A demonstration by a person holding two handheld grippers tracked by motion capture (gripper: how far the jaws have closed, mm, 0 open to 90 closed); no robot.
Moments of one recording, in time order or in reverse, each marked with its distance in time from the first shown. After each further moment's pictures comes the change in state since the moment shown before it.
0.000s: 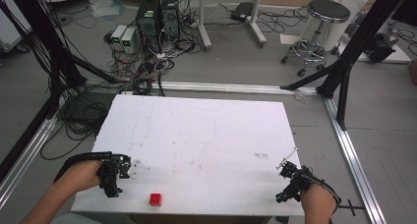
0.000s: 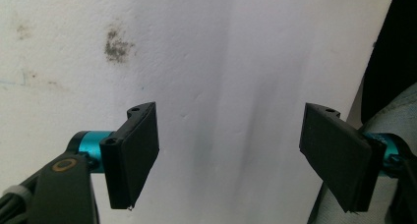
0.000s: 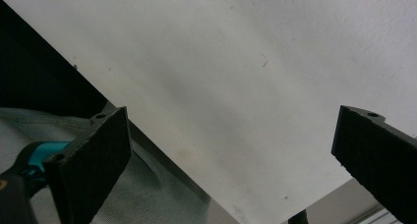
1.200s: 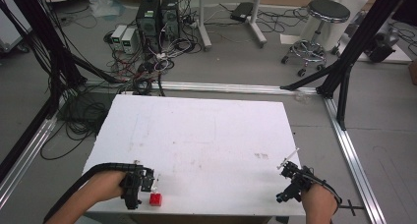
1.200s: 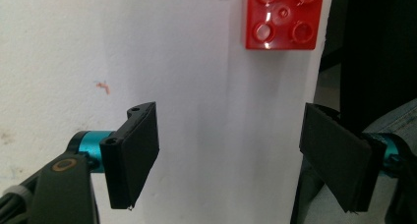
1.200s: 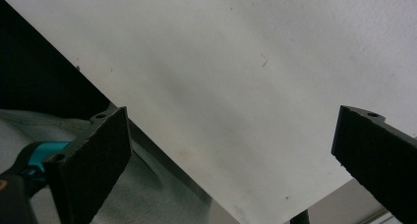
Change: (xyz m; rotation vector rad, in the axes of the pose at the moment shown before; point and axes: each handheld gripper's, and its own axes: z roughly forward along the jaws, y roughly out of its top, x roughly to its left) left arm -0.036 0.064 0.007 -0.006 -0.014 0.101; right arm -0.001 -0.003 -0.001 -0.016 0.010 0.009
